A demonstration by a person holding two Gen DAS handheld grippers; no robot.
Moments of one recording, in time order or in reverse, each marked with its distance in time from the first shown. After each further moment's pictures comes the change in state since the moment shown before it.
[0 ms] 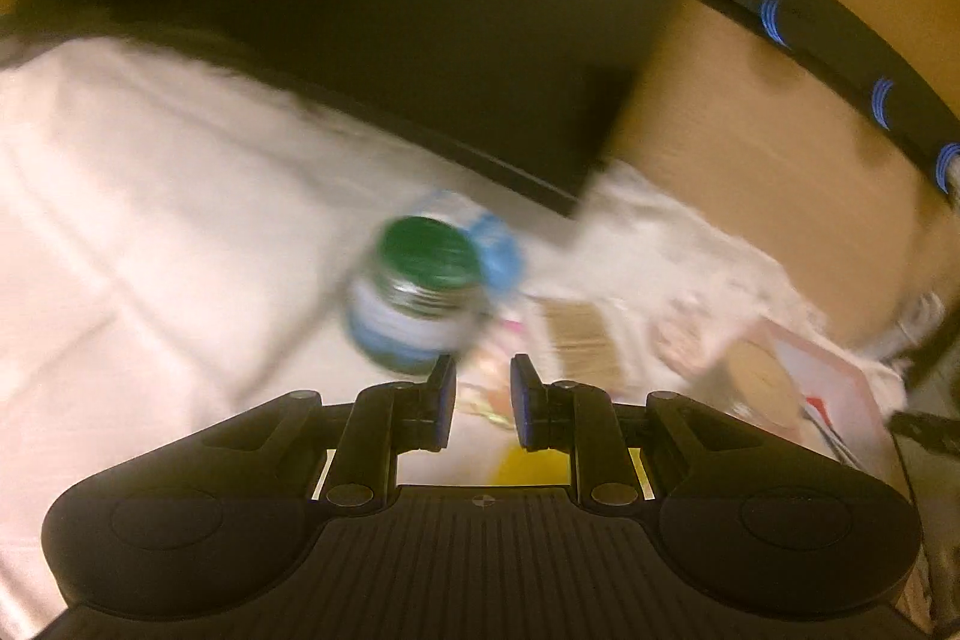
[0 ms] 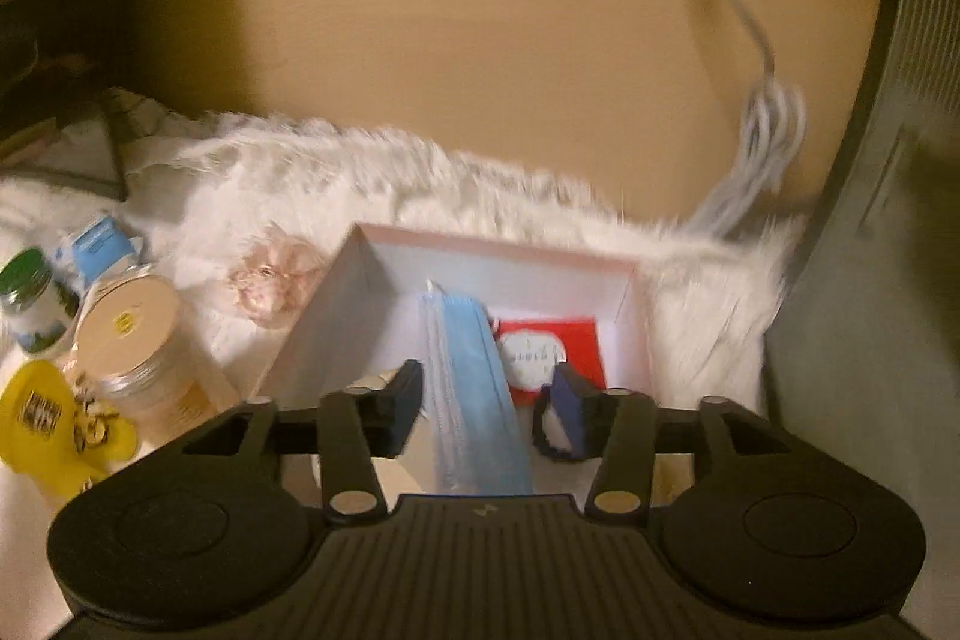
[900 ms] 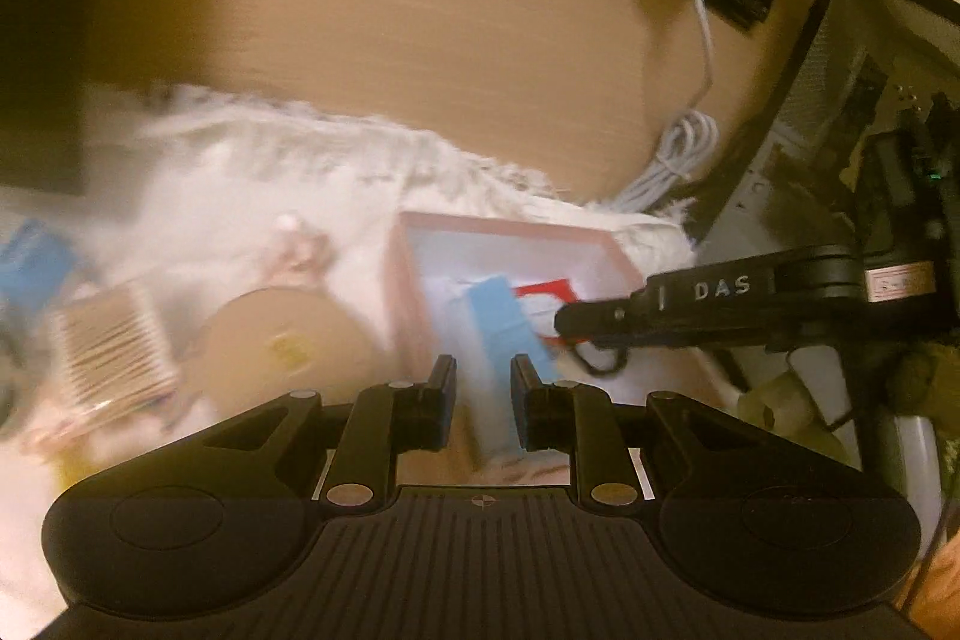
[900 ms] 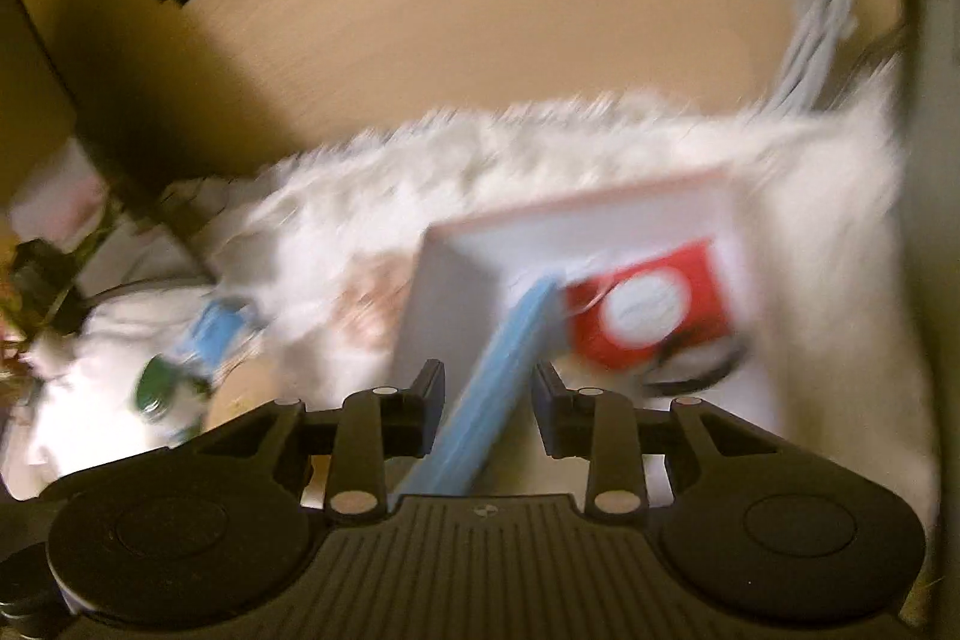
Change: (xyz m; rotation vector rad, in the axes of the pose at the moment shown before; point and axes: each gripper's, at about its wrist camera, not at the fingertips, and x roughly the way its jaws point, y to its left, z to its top) left arm 0.057 -0.200 -0.030 0.348 0.197 -0.397; right arm 0.050 -0.047 0.013 0.374 0.208 0.374
